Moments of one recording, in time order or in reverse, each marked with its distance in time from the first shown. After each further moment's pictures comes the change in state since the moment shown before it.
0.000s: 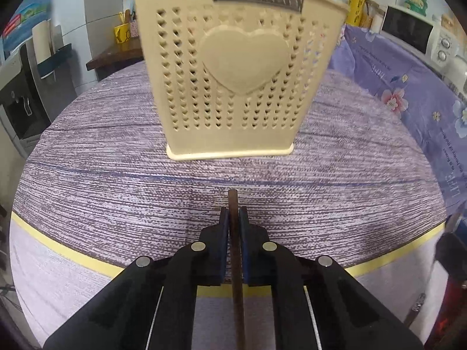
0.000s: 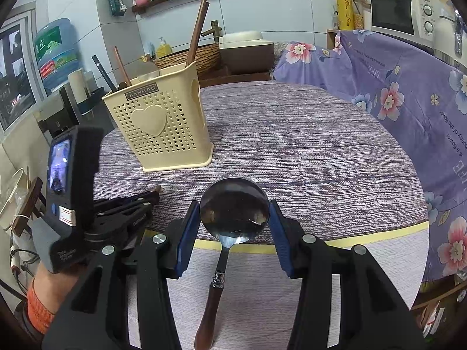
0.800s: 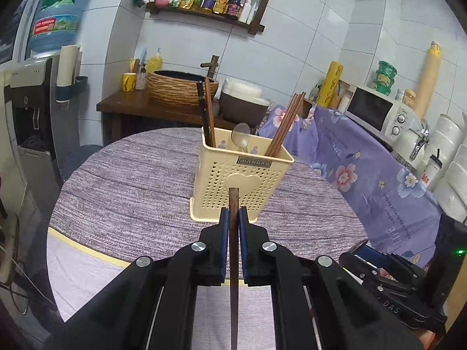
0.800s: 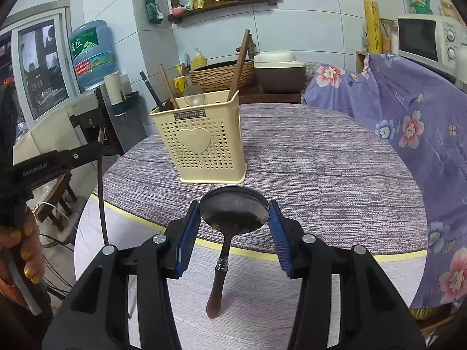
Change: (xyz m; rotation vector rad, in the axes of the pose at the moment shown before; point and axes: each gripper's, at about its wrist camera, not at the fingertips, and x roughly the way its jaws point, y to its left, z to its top) left arm -0.148 0.045 0.010 -0.098 -0.311 -0.182; right arm -0.040 0.016 0.019 -0.102 -0.061 0.134
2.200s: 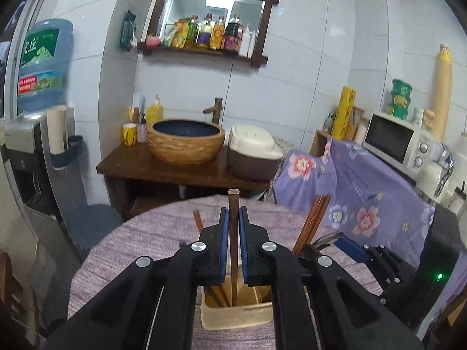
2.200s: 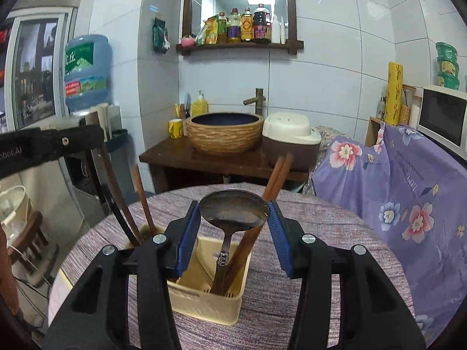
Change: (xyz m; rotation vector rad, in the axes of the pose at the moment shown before) left arm 0.057 -0.010 0.130 0.079 -0.109 0.091; right arm 0.100 0.038 0.163 -0.149 -0.180 -0.078
